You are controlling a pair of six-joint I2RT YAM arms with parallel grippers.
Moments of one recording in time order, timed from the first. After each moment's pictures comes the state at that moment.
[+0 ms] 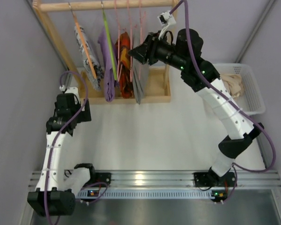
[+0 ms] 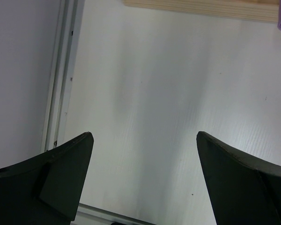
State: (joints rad) left arm 0.04 0.96 1.01 -0.80 -0.19 -0.02; right arm 0.73 1.69 2.16 -0.42 -0.27 0.42
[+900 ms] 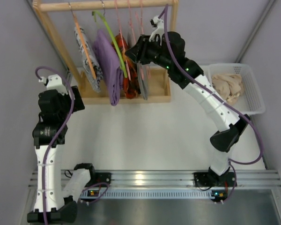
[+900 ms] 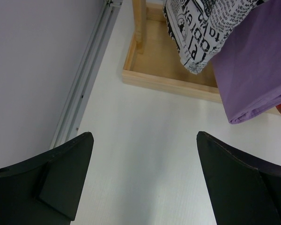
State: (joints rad) left arm 0.07 0.84 1.23 -0.76 -0.16 -0.08; right arm 0.73 1.83 2.17 -0.37 -0.12 0.49
